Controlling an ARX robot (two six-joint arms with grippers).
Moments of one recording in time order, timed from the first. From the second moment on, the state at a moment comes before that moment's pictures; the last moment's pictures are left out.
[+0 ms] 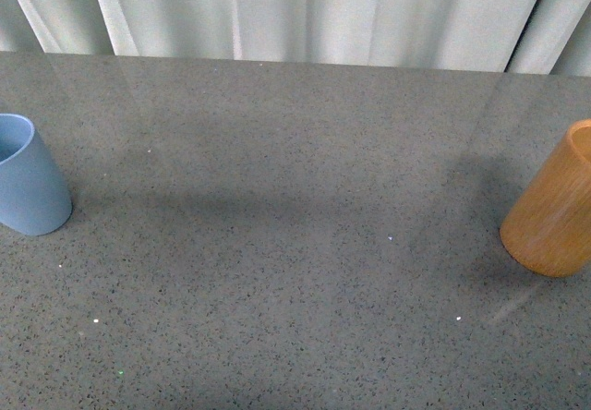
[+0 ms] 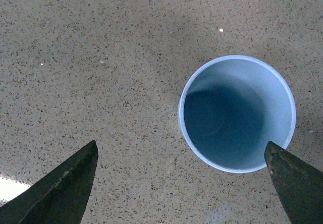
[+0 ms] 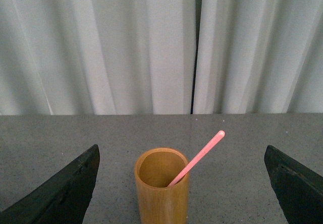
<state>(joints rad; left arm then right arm) 0.14 1.52 0.78 -0.14 -0.09 -0.10 0.00 0.00 0.02 0.00 0.00 0.00</state>
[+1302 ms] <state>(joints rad) -0.03 1.71 0.88 -0.15 -0.15 -0.09 0.00 0.00 0.02 0.00 0.00 0.00</state>
